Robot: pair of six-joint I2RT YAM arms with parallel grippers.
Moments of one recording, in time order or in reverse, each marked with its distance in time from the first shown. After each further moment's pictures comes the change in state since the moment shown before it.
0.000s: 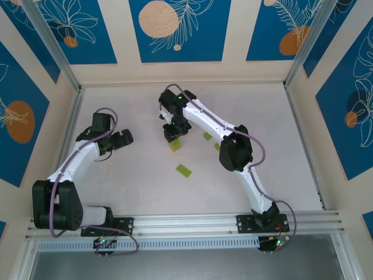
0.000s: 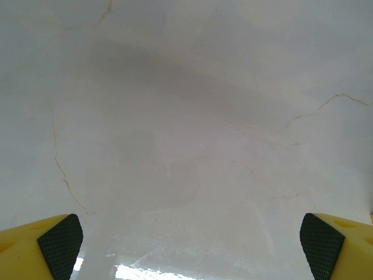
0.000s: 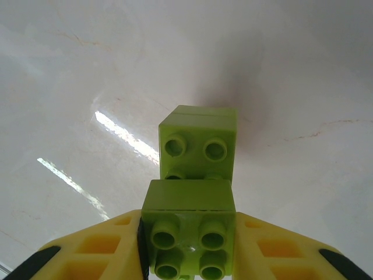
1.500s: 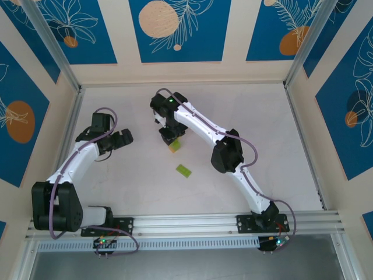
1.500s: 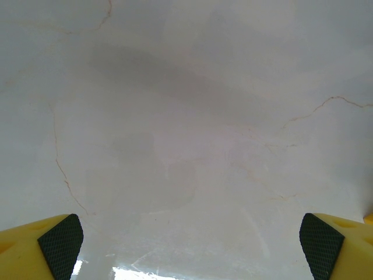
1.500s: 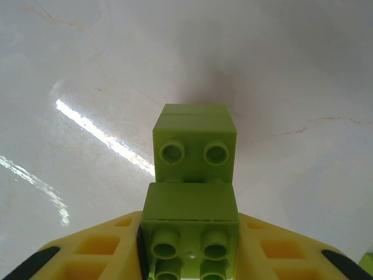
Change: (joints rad) left arm 0.000 -0.011 0.000 0.000 0.000 0.000; right arm 0.063 0.127 0.212 -0.164 0.146 -0.022
